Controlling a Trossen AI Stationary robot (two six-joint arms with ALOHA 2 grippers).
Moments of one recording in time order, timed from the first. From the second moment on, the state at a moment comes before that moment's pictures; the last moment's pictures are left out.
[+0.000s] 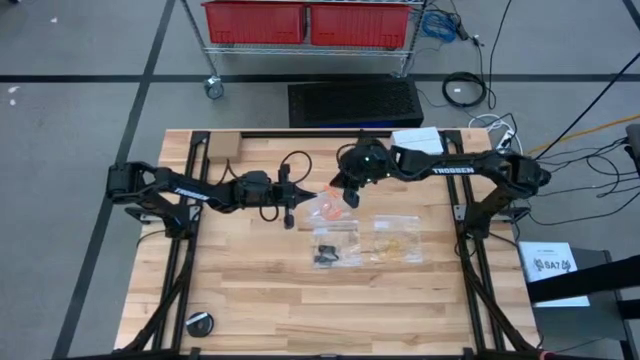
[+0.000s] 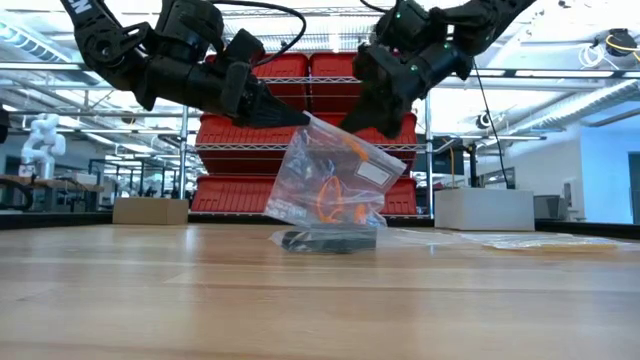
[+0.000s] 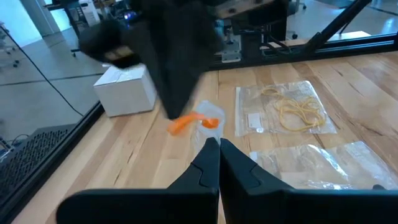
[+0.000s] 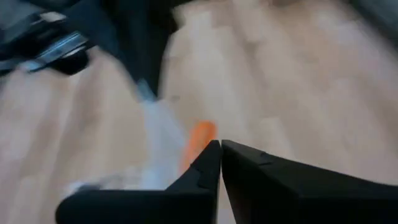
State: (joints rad) left arm 0.18 1.46 0.52 0.75 0.07 0.19; right arm -0.33 1.59 1.02 -0.06 -0.30 0.10
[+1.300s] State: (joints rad) left arm 0.18 1.39 0.52 0.70 0.05 0.21; right arm -0.20 1.39 1.02 -0.49 0.03 0.06
